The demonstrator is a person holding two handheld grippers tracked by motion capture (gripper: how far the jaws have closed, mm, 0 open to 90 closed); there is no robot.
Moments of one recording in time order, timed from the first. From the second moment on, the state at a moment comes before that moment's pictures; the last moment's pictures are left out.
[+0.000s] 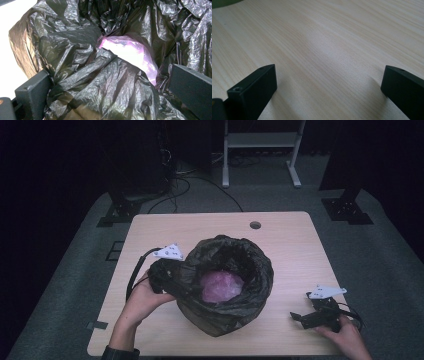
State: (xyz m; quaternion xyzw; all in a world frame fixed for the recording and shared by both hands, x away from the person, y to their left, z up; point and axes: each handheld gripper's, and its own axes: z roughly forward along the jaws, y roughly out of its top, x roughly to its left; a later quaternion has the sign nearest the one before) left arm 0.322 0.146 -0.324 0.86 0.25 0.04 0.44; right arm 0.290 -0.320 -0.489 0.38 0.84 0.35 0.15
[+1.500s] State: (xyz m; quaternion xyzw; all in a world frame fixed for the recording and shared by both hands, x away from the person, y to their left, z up) left arm 0.290 0.088 -0.321 0.86 0.17 0.01 0.49; right arm 0.290 -0.320 -0.489 0.38 0.84 0.35 0.15
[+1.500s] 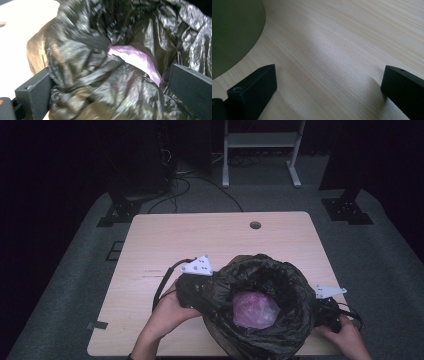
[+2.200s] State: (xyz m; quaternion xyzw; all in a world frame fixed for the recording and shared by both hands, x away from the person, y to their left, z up) left arm 0.282 0.152 -0.315 0.85 0.18 0.04 0.49; right arm 0.290 -0.320 -0.489 0.38 0.84 0.35 0.15
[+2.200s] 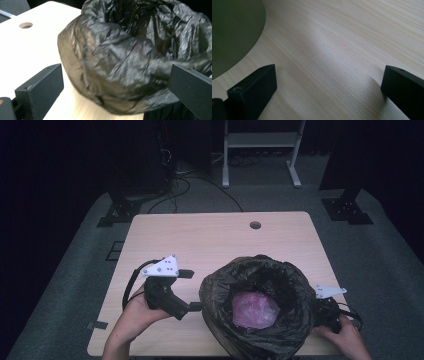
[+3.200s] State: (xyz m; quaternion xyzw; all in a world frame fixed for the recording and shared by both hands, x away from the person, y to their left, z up) left arm 0.298 0.147 -0.349 0.86 0.11 -0.01 0.50; right arm 0.290 -0.320 -0.489 0.38 0.84 0.35 0.15
